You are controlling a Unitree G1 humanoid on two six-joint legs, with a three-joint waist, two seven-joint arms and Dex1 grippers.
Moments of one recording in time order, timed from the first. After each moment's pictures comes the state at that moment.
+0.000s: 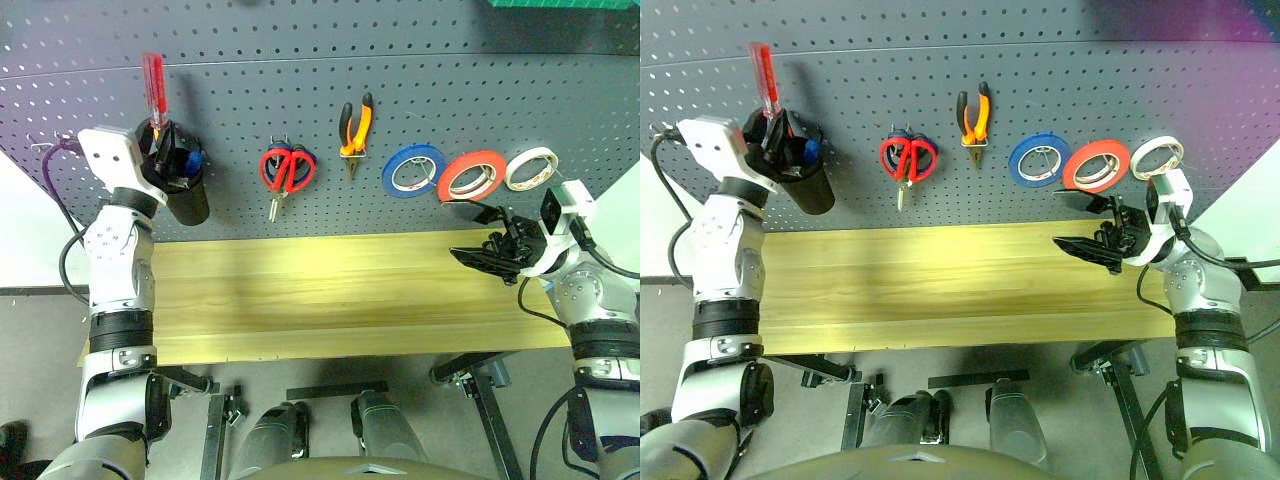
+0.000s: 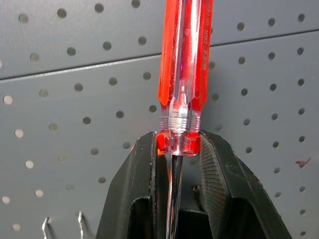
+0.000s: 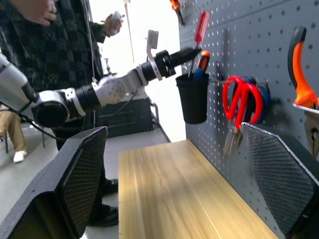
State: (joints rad) left arm -0.60 0.43 0.29 0.33 -0.25 -0.16 -0.31; right arm -0.52 -0.69 -0.15 0.44 0.81 0.17 1.61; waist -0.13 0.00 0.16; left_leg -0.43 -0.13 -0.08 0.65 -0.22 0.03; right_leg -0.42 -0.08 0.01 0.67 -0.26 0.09
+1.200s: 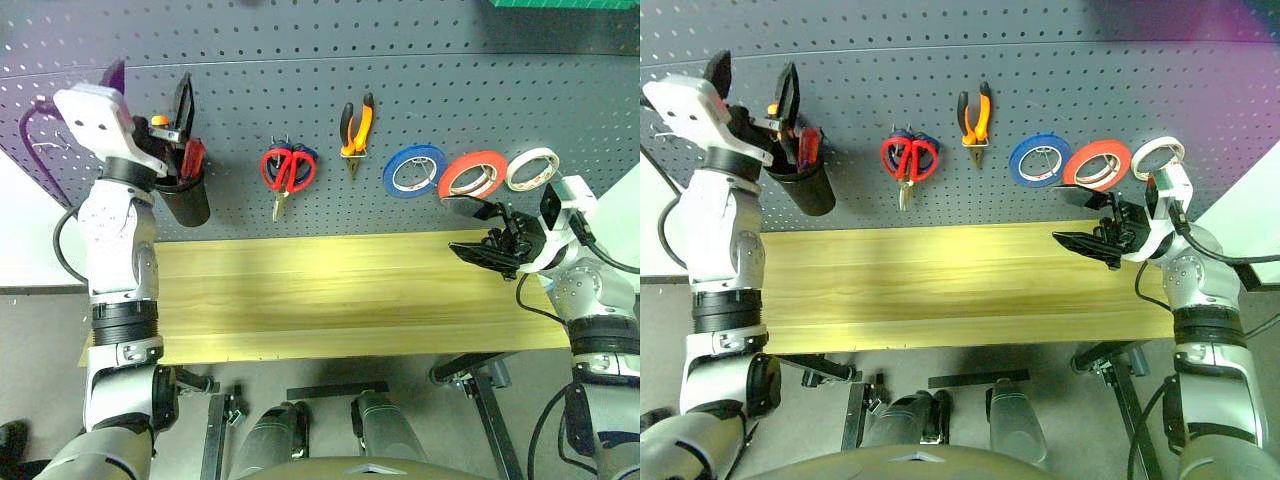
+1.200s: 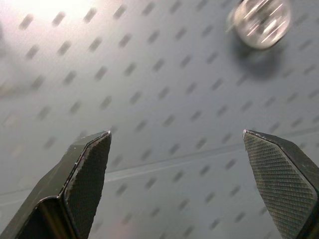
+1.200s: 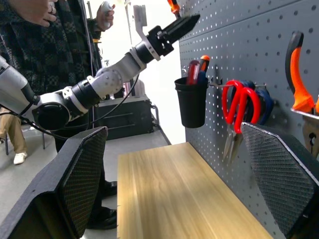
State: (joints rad) left arm -0.66 0.39 0.24 0.05 -0.29 -0.06 -0.32; right arm -0.56 -0.68 -0.15 0.48 0.79 0.16 1.61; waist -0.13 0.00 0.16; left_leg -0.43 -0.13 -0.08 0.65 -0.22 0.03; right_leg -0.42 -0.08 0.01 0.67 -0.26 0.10
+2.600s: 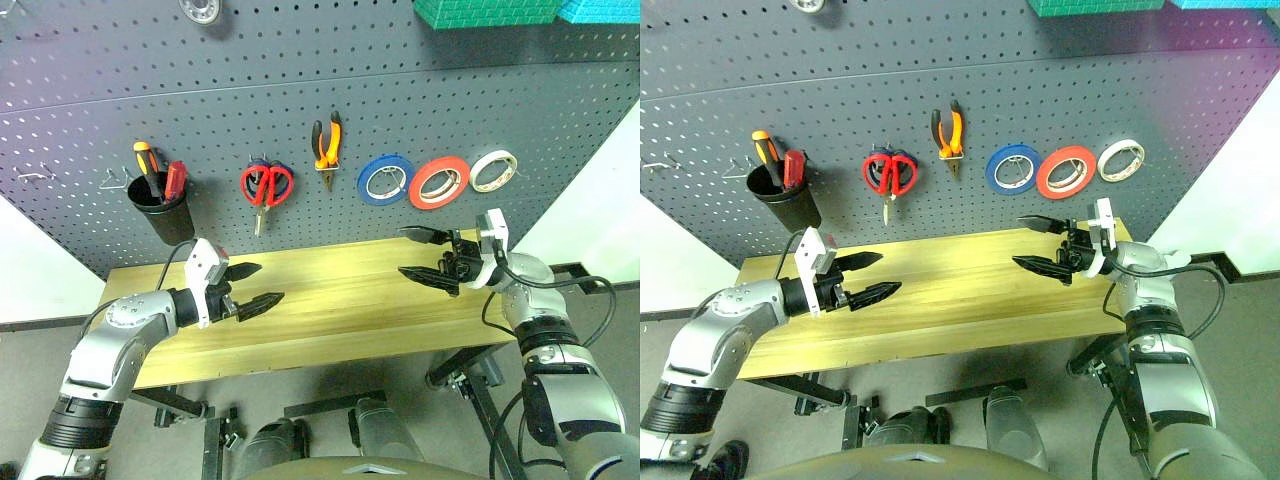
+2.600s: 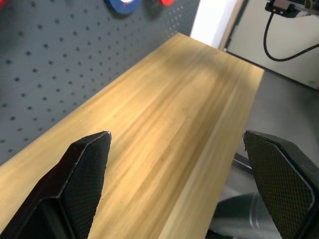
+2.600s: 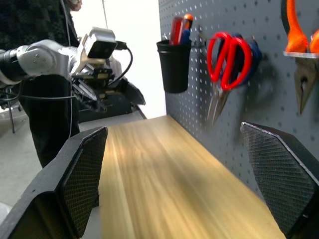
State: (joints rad) left arm -0.11 0.62 0.03 -0.19 -0.52 0.47 -0.85; right arm -0.65 -0.49 -0.05 0.83 0.55 -0.15 1.61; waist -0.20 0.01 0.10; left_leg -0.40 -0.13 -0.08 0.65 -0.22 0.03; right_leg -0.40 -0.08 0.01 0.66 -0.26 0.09
